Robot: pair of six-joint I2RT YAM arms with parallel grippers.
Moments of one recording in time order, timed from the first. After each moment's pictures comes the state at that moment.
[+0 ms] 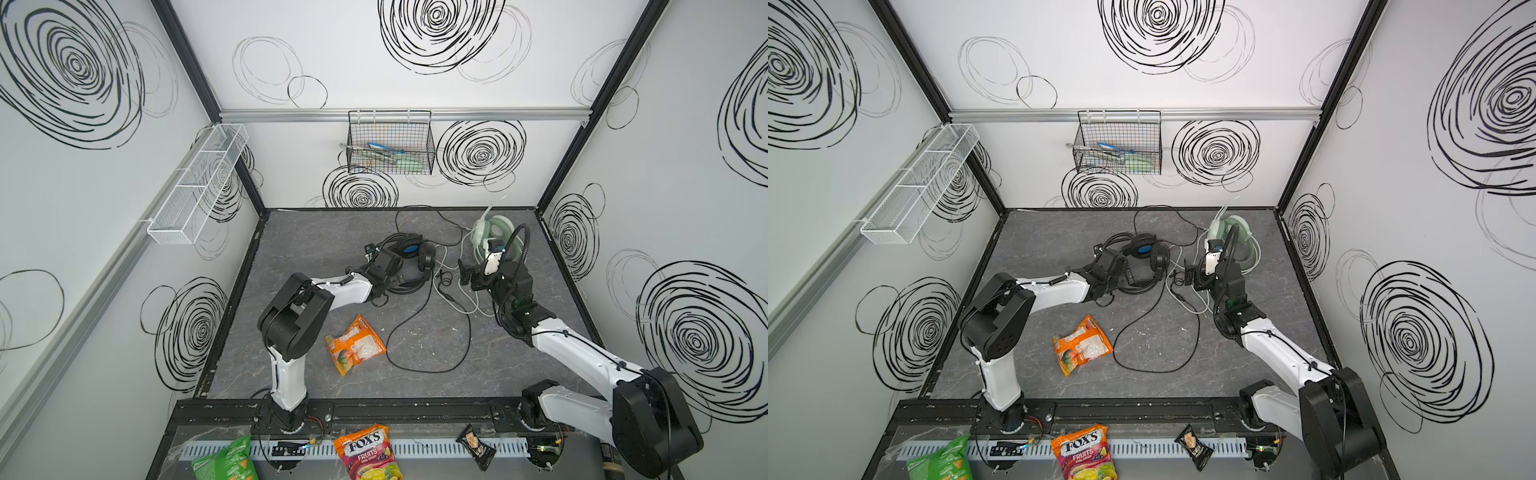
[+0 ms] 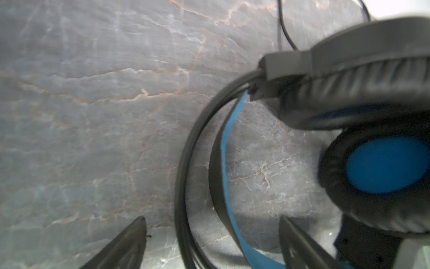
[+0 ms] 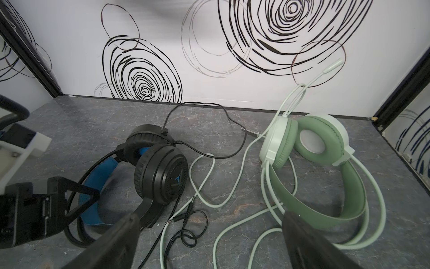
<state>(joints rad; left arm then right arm) -0.59 1.93 1.14 -0.12 -0.26 -0.85 0.40 1.13 0.54 0.32 0.14 0.10</state>
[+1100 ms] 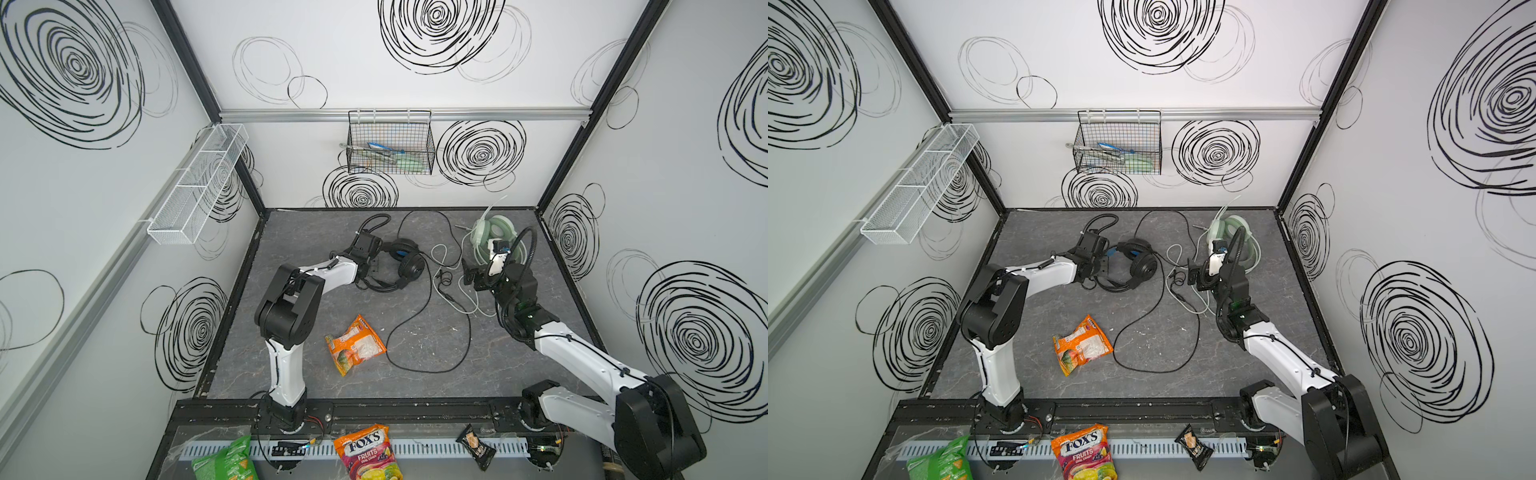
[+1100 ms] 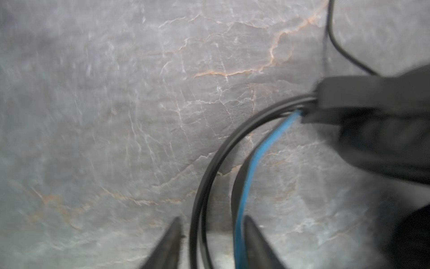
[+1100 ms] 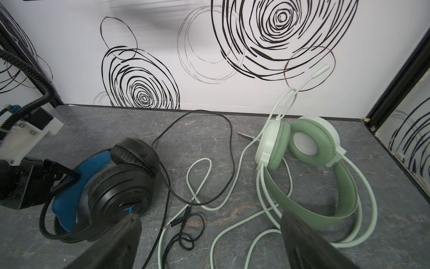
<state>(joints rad) -0.40 1.96 1.24 -0.23 -0.26 -0.36 0.38 1.10 0.52 0.34 0.14 0.12</state>
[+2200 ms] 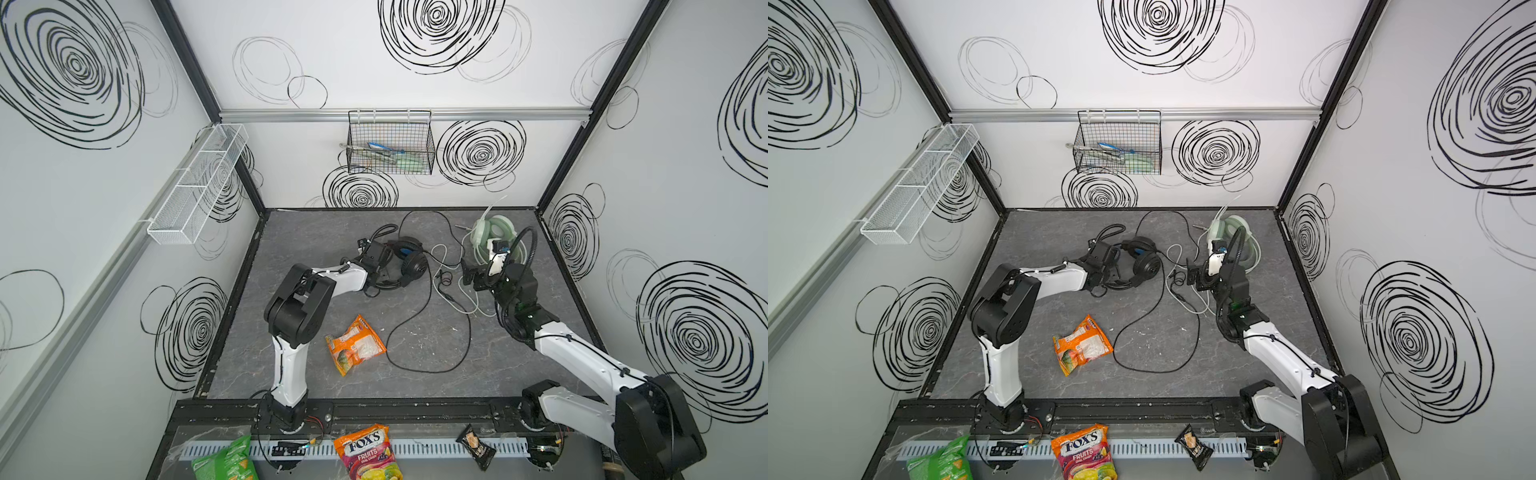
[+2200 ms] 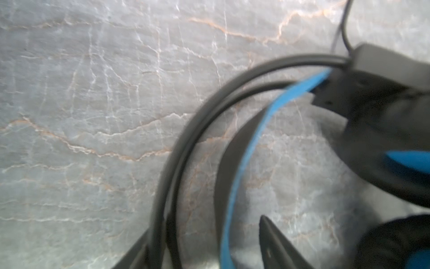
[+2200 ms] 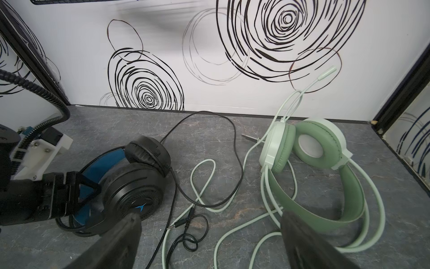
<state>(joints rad) -0.49 2.01 1.21 -0.18 -0.27 -0.73 0.38 1.10 0.52 0.35 0.12 0.12</state>
